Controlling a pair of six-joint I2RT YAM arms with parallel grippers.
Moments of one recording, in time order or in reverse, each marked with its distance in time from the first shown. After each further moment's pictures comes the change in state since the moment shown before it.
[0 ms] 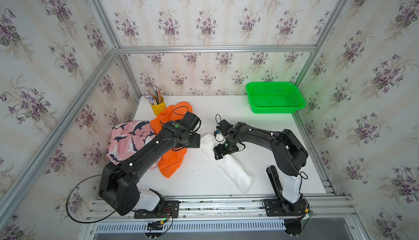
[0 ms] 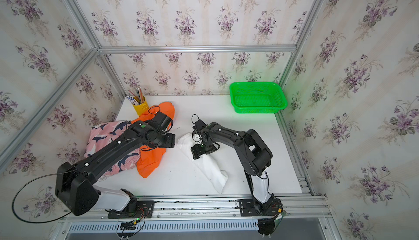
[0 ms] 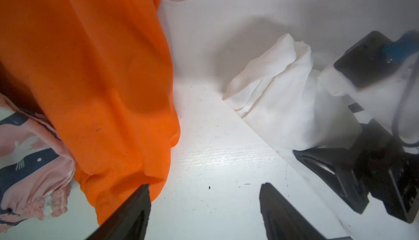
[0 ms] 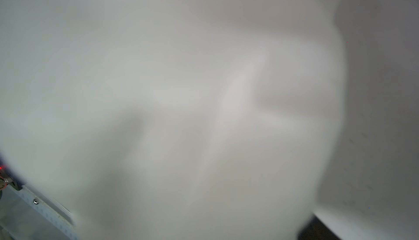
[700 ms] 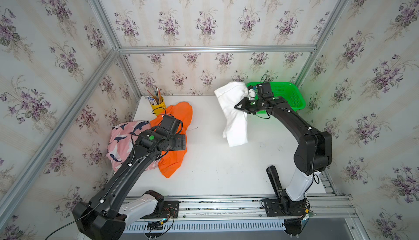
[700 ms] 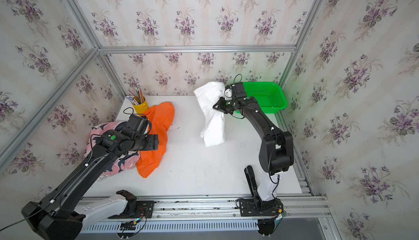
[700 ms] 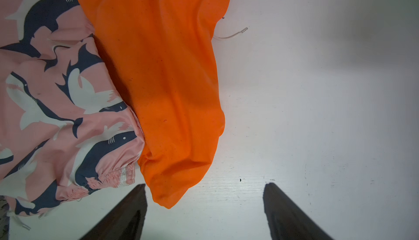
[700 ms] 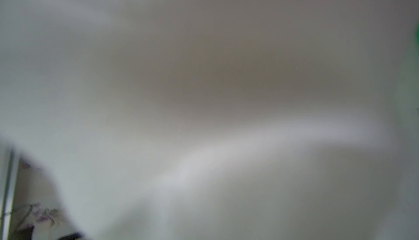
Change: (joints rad) left arm 0.106 -0.255 -0.003 -0.101 -0.105 0.109; right arm -0.582 -0.127 0.360 0.306 -0.232 0.457
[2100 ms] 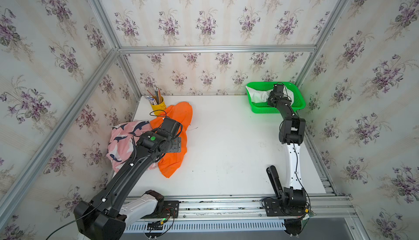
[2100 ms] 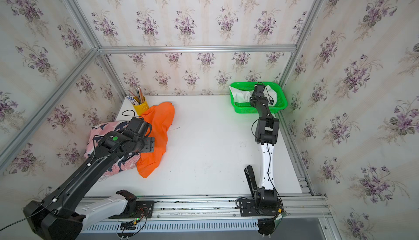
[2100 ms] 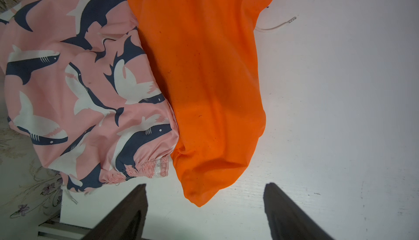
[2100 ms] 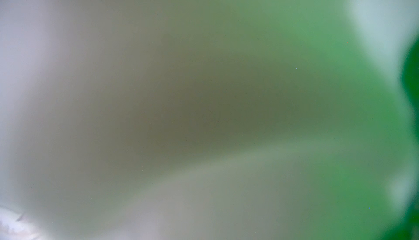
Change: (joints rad) left arm 0.009 -0.010 -0.054 -0.037 -0.129 -0.019; right arm -0.269 0.916 0.777 0.116 0.712 1.058
